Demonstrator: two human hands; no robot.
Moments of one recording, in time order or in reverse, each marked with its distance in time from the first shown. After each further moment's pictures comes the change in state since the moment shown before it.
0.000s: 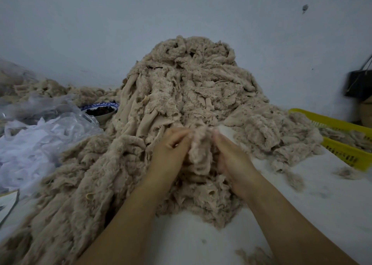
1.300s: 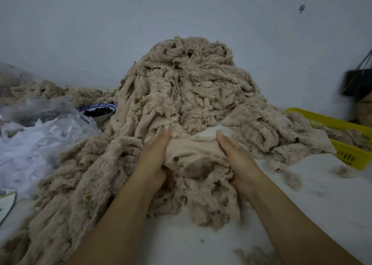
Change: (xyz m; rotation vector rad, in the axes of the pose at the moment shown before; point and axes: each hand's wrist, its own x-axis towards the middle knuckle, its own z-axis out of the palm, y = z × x) left_hand 0.013 -0.001 -0.014 -0.482 0.095 -0.392; right_hand 0.010 0.007 -0.020 -0.011 0.101 0.081
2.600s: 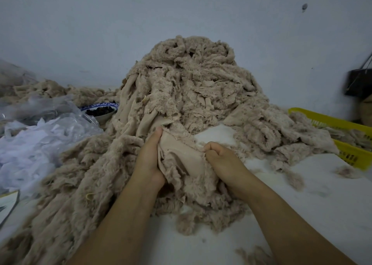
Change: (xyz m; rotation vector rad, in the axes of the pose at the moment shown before) left_hand -0.001 0.001 -0.002 -0.276 0.014 -0.162; right_hand -0.002 0.010 0.012 -0.625 -0.036 -0.122
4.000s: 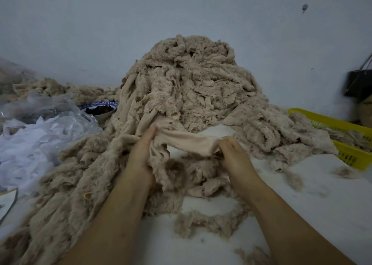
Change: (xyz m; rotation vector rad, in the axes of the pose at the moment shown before) left_hand 0.003 0.016 -0.011 0.107 0.050 0.052; right_hand 0.008 0.009 -0.009 0.223 0.223 0.040
